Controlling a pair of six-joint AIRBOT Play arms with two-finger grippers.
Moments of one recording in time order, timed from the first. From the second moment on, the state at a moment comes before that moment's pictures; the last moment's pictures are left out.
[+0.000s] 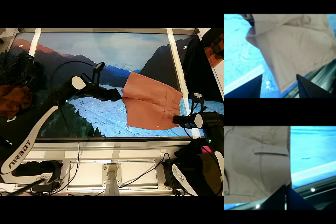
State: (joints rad) left arm -0.52 -1.49 1.22 0.75 -0.85 -1.34; right arm -0.08 -0.77 0.56 -1.86 1.08 1.86
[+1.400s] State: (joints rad) left arm -0.64 -1.80 1.29 0.52 -0.92 -1.29; right arm -0.08 -0.77 0.56 -1.91 1.02 1.98
